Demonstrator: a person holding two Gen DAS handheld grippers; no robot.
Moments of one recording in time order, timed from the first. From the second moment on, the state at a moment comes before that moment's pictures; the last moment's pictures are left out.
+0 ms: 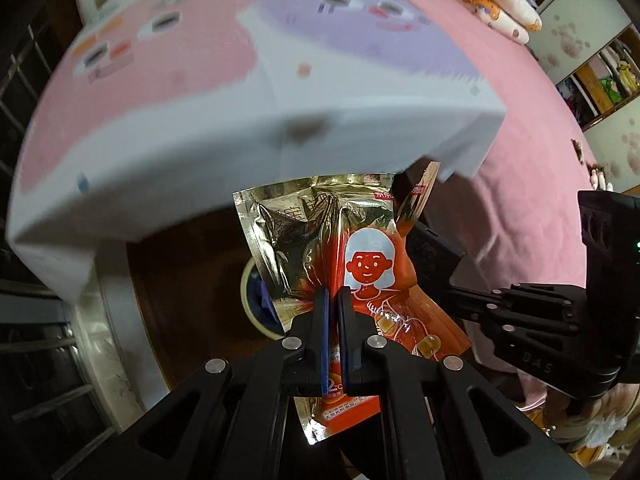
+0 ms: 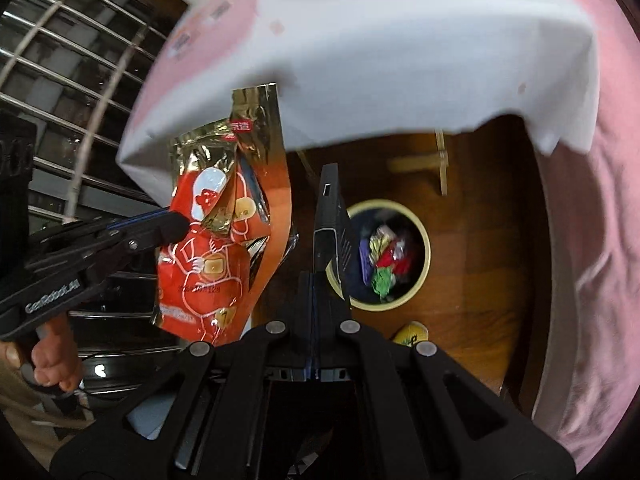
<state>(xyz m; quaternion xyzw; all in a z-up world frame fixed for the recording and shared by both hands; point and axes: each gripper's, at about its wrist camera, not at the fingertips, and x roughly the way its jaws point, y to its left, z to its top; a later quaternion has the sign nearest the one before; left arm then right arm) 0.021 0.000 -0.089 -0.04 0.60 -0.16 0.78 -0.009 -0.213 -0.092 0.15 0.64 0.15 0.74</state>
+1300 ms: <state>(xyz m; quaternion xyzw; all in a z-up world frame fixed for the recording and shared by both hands) 0.051 0.016 -0.371 -0.05 0.64 -0.08 0.77 0.010 -0.188 -0.356 0.11 0.67 0.09 0.73</state>
